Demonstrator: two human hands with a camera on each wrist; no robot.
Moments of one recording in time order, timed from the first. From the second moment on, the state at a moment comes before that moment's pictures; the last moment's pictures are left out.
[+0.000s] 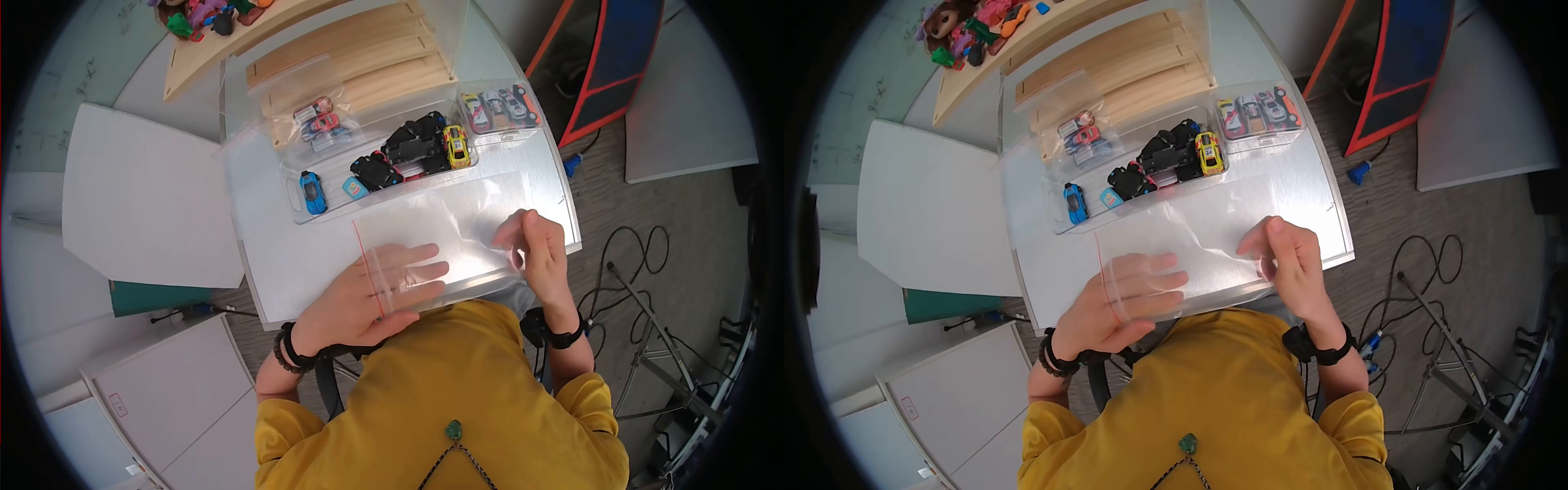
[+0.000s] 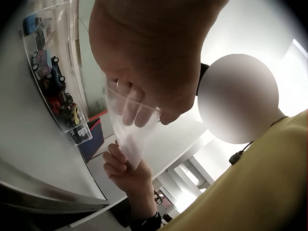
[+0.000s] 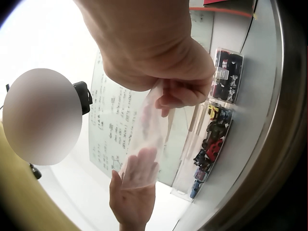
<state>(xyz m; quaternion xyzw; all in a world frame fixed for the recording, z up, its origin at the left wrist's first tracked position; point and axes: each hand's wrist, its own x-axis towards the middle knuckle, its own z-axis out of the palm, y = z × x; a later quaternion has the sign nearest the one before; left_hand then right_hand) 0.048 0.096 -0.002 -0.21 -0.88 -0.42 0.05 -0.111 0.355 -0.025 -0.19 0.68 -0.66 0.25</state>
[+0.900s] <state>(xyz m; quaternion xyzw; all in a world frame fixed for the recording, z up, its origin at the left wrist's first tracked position) 0.026 0.153 -0.019 -0.26 -0.91 -0.31 0.08 -0.108 0.322 0.028 -0.62 0.70 -0.27 0.25</state>
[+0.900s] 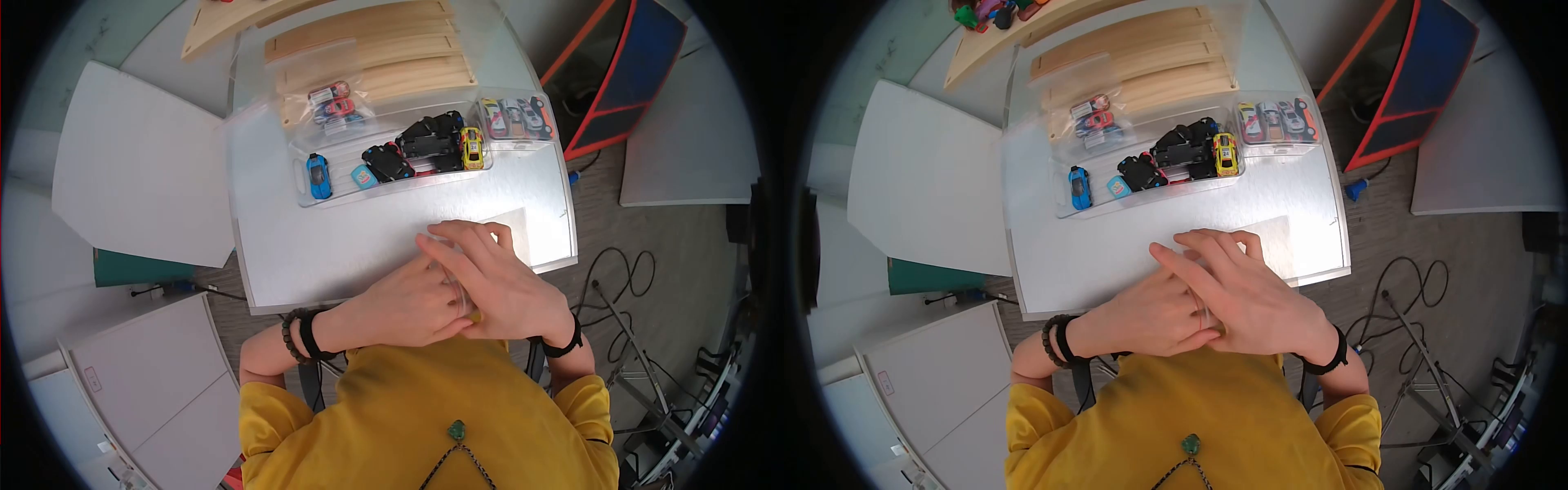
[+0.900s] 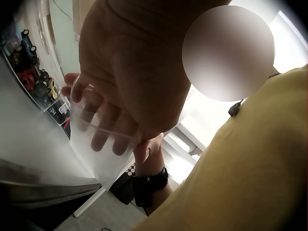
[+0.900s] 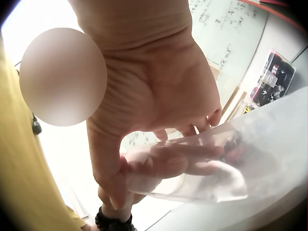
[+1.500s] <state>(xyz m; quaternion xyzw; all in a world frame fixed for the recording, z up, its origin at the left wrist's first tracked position) 0.038 0.116 0.020 -0.20 -0.90 -0.36 0.11 -0.111 0.311 0.031 -0.59 0.72 -0.29 0.23</state>
